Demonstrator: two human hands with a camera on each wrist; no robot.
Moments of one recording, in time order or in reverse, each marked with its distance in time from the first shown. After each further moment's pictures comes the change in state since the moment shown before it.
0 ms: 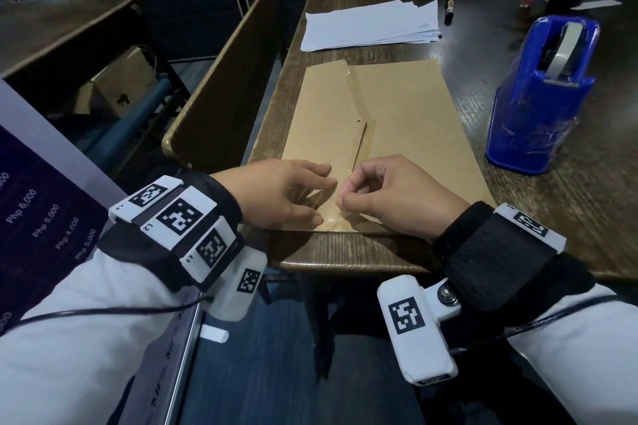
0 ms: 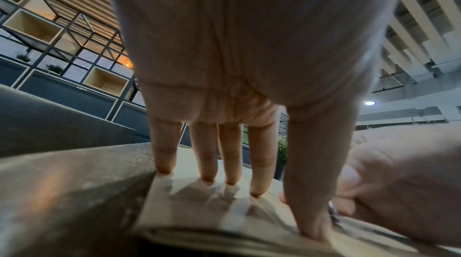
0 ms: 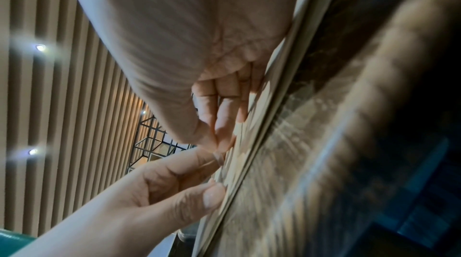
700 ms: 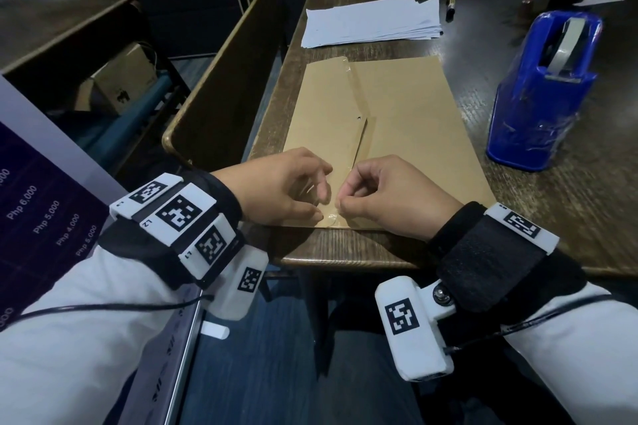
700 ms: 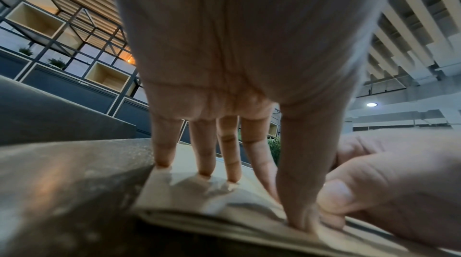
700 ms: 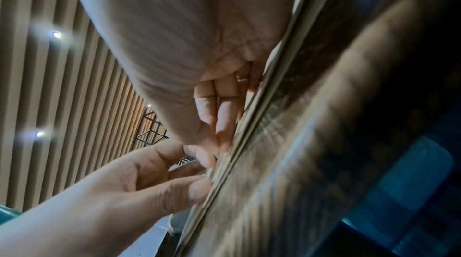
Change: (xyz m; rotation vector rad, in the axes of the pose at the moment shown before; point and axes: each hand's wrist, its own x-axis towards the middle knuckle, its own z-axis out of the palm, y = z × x) left_hand -0.001 0.001 0.003 -0.174 0.088 0.029; right_hand 0.000 0.005 0.004 -0.151 0.038 -0.045
